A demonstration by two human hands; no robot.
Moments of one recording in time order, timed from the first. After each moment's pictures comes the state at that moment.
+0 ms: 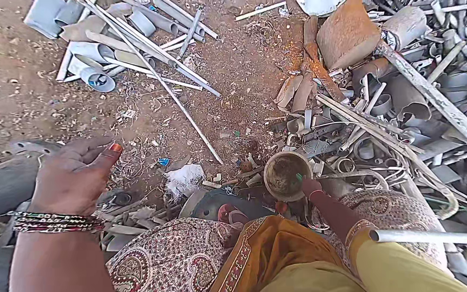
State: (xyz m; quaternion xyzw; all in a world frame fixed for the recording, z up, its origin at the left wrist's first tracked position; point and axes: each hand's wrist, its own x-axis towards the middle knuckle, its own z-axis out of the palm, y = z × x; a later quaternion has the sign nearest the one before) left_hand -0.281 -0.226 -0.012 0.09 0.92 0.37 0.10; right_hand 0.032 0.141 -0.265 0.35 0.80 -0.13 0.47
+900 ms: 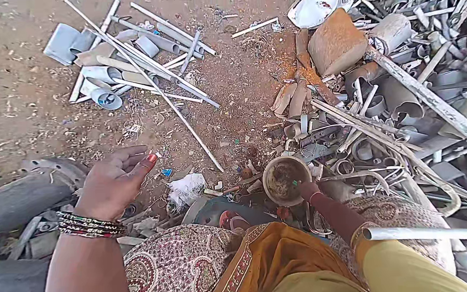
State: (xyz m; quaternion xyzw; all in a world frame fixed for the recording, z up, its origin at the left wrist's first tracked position) left_hand -0.246 -0.182 0.015 0.14 0.93 0.31 0.15; right_hand 0.031 0.141 -0.254 0.28 0.82 -0.13 0.48
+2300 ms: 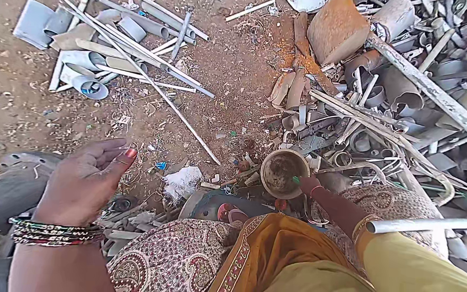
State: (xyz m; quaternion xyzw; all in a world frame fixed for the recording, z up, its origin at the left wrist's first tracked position) left_hand -0.263 -0.210 -0.001 0.17 0.92 0.32 0.13; right_hand 0.044 0.146 -0.266 0.29 0.81 -0.14 0.50
